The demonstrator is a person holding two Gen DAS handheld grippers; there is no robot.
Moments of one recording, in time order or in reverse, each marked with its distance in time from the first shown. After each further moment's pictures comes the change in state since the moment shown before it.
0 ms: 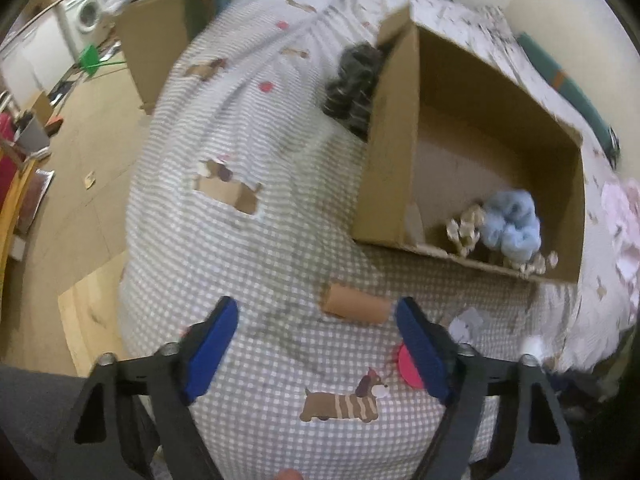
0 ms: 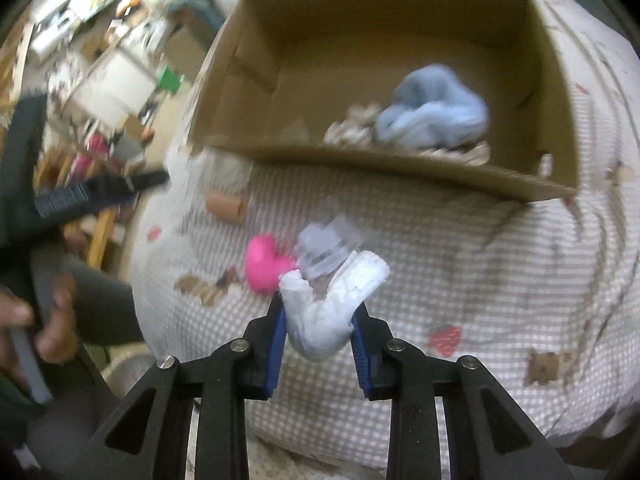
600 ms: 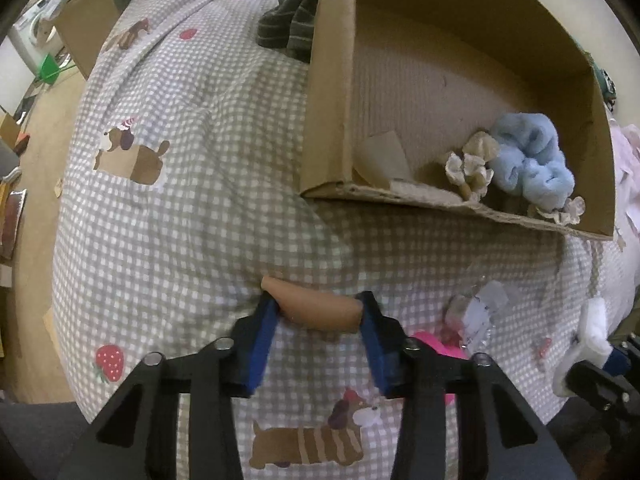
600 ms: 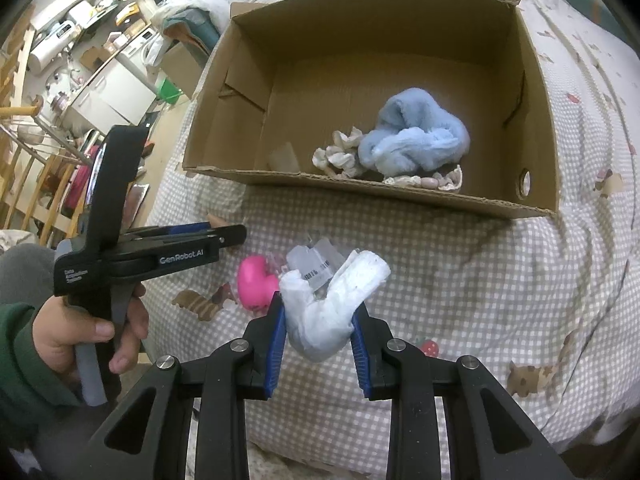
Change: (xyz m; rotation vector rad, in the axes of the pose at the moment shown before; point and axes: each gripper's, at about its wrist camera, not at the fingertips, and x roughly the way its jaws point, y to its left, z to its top) left arm 0.077 -0.037 -0.006 0.111 0.127 -0.018; right arm -0.007 -0.006 0.011 -0.008 -0.021 0.006
